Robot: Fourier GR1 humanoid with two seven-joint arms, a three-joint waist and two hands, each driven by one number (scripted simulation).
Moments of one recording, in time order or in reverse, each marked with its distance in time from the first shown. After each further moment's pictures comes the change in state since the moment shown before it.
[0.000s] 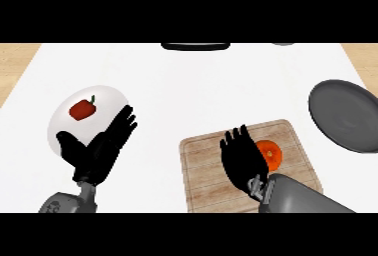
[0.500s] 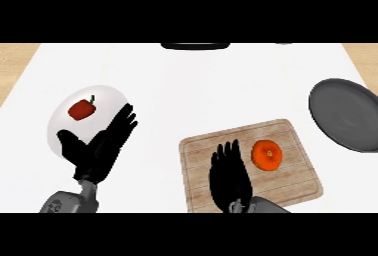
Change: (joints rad) left arm -0.005 -0.028 0.028 0.008 -0.028 -0.021 0.004; right arm 0.136 0.162 0.003 -0.006 0.120 0.085 0.157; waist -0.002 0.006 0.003
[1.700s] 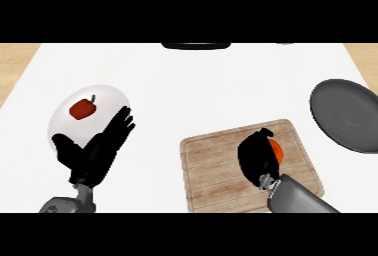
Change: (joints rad) left arm 0.041 -0.045 0.065 -0.037 -0.063 -0.072 0.033; right arm -0.006 -0.144 -0.093 0.145 0.312 -0.162 -0.297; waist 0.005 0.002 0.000
